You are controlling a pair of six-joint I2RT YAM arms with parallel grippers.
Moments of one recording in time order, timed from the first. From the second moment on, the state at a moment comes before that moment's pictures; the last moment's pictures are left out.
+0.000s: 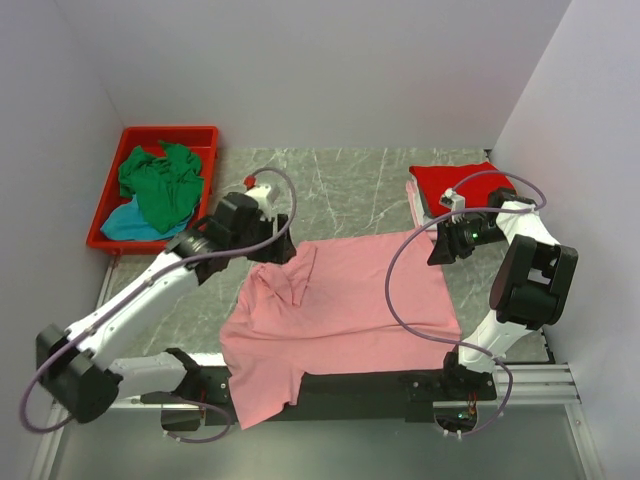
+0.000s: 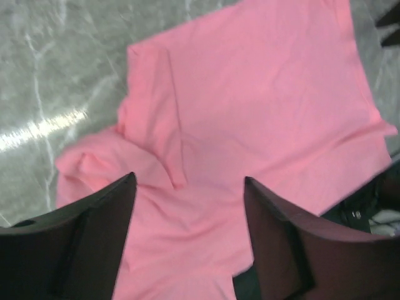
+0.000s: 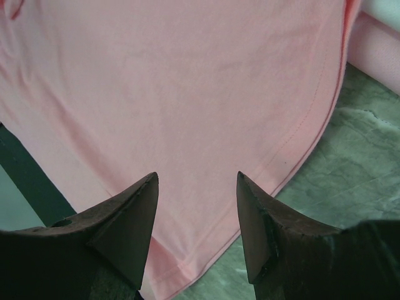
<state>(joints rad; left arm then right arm) -0.64 1.15 1.05 -0.58 0.06 -0.43 -0.32 1.72 1.20 -1.04 -0.77 -0.82</state>
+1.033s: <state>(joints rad) -0.60 1.93 1.36 -0.59 0.06 -0.21 -0.32 1.72 1.17 -1.04 -0.78 -0.82</state>
